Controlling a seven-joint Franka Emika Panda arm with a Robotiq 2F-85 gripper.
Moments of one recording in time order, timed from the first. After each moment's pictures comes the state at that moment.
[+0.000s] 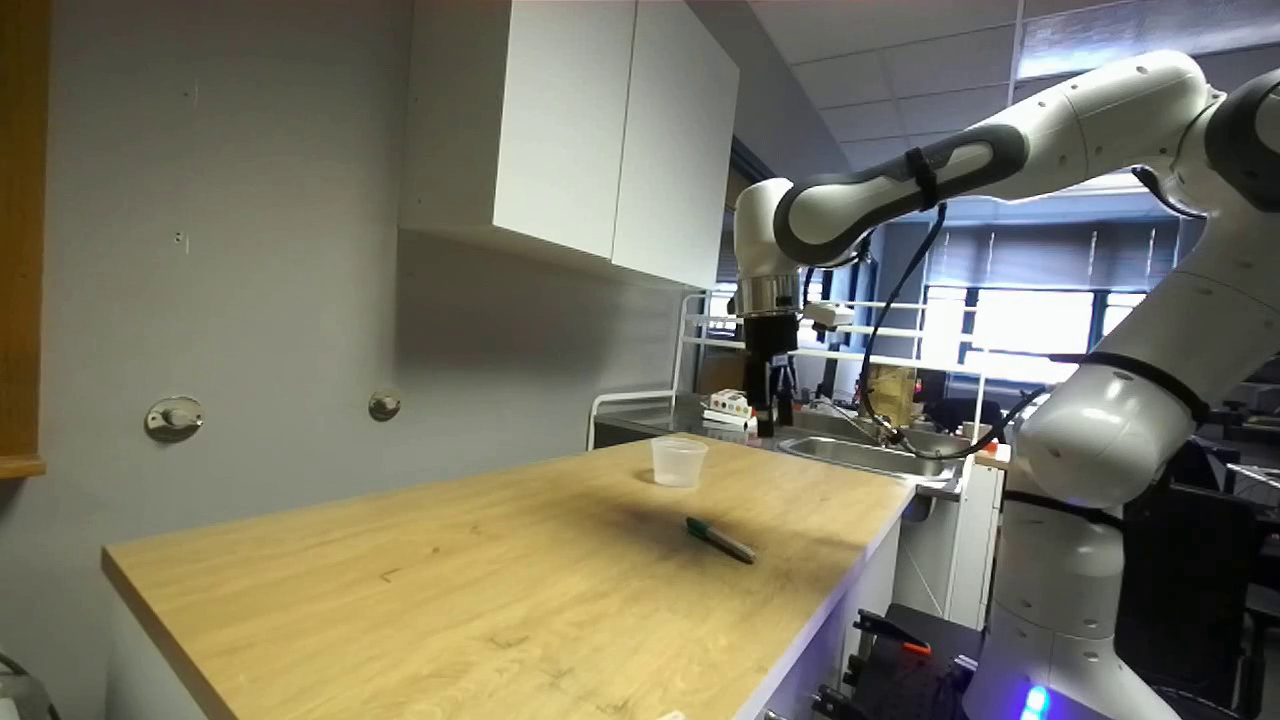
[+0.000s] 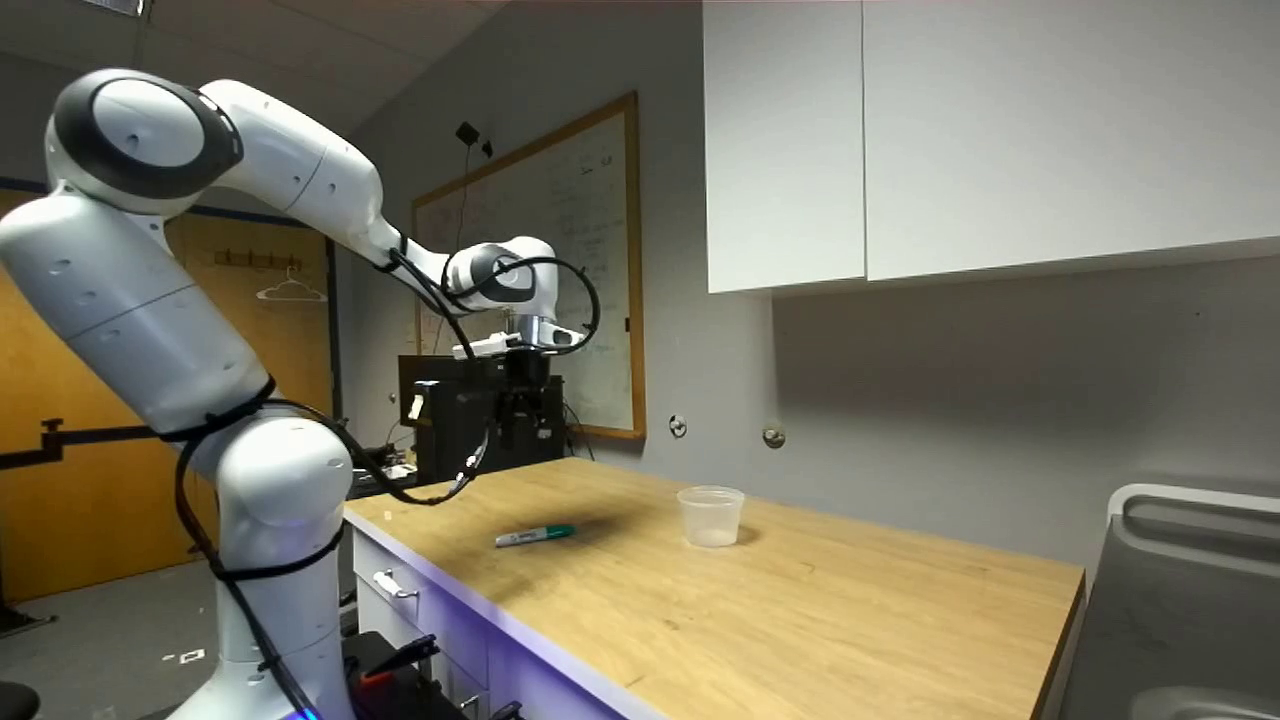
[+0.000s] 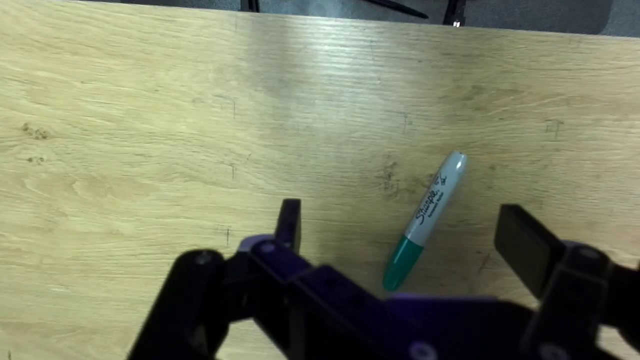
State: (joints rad) arm 0.00 -0.57 0.09 -2.54 -0.03 1.83 0.06
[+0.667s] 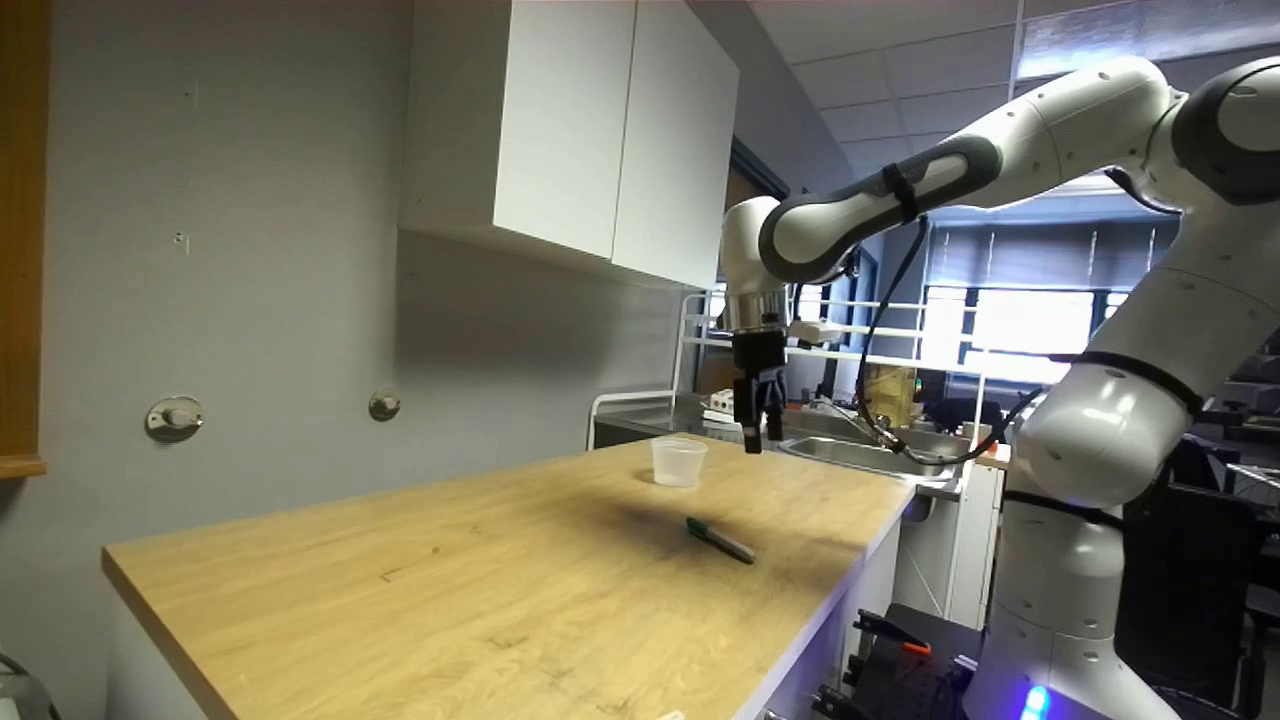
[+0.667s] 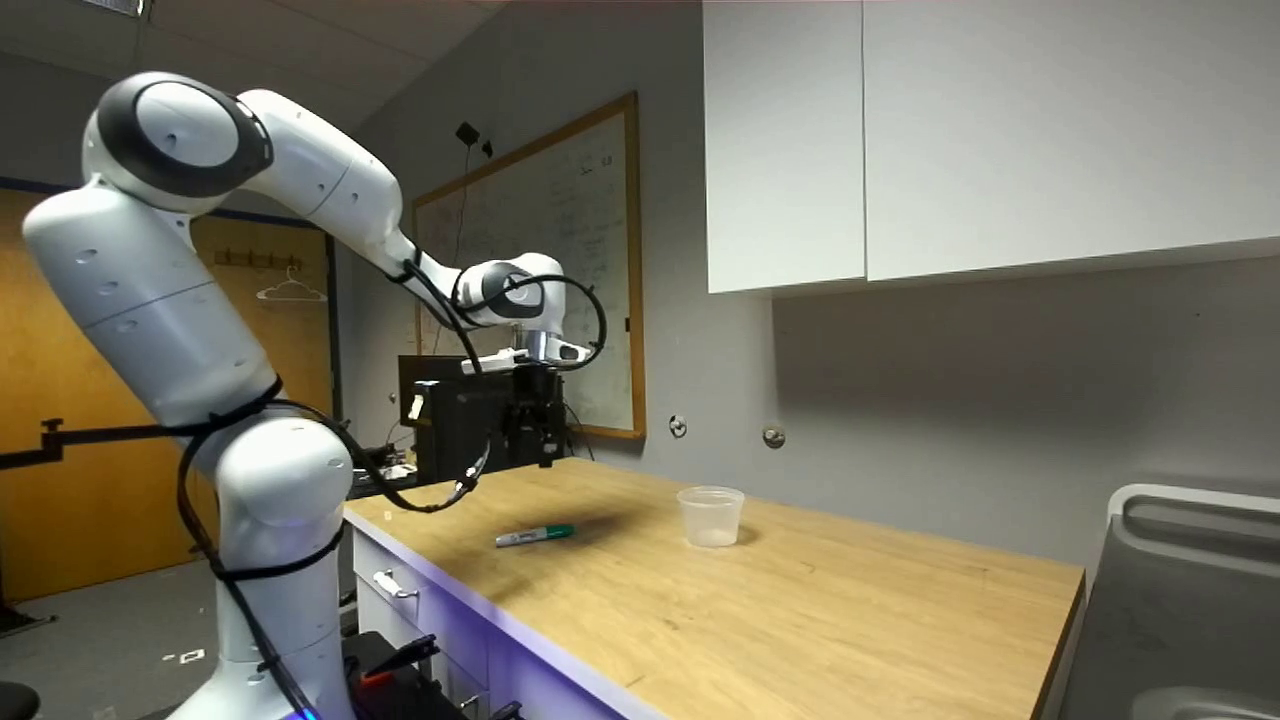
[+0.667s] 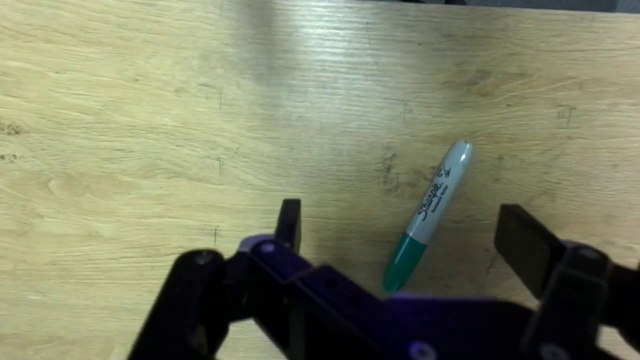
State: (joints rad) arm 0.01 -0.49 0.10 -2.54 -0.03 1.89 0.08
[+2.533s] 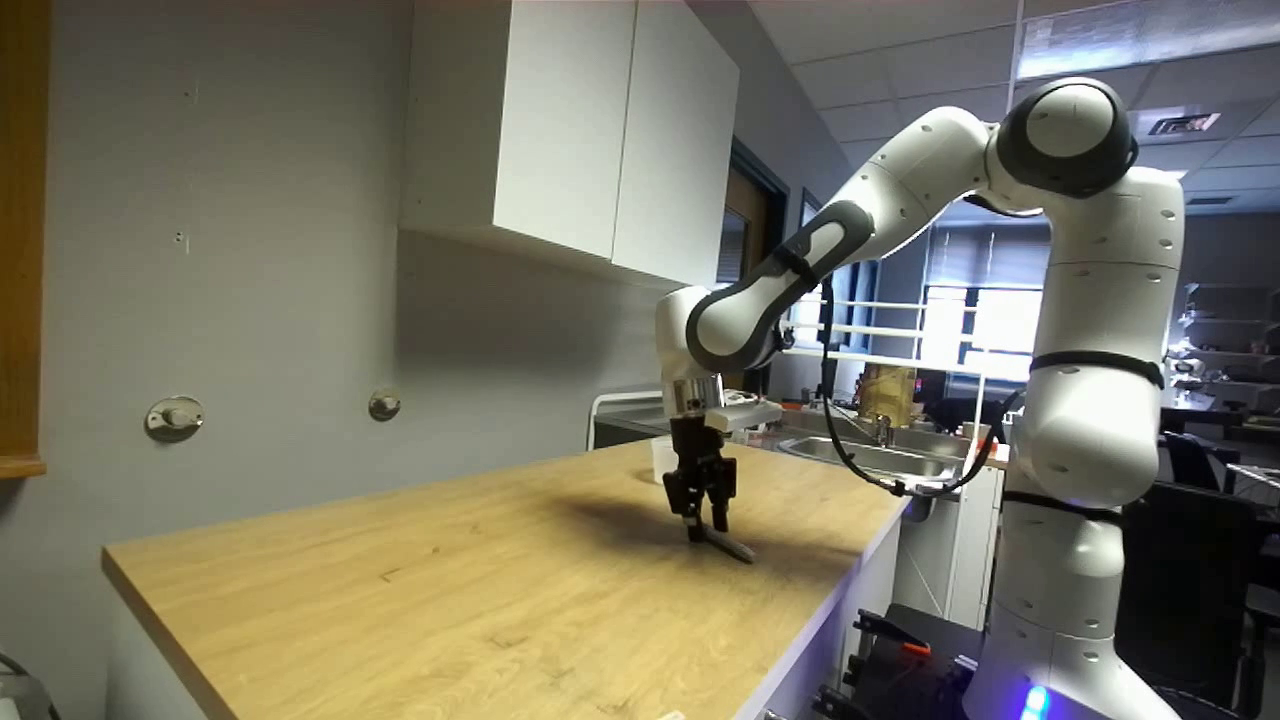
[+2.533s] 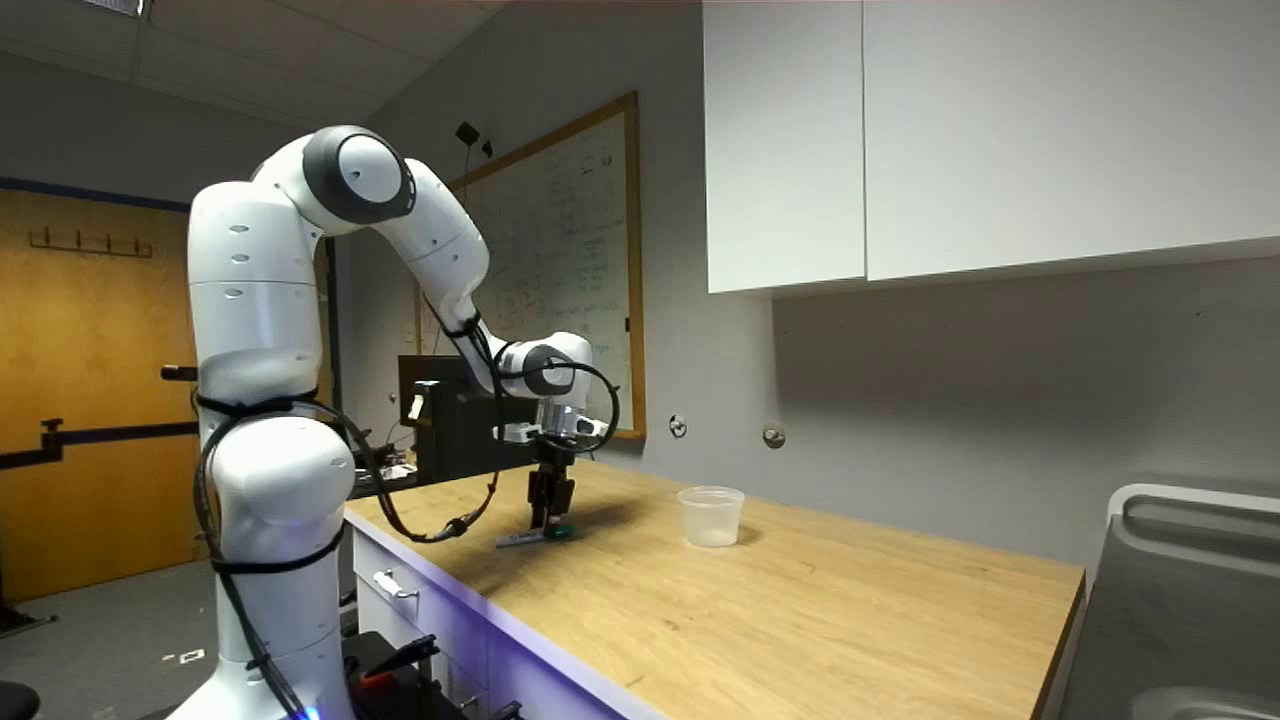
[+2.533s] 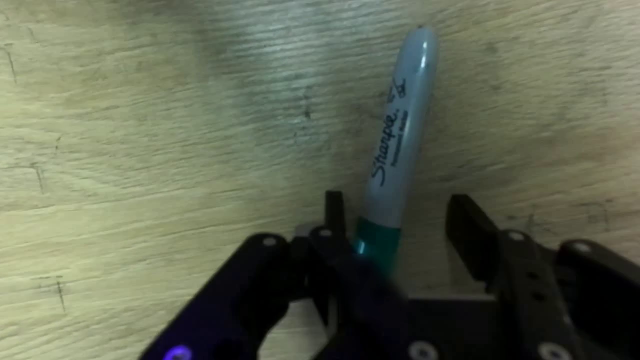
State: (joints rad) arm 0.03 -0.05 0.13 -2.46 0.01 2.17 0.36
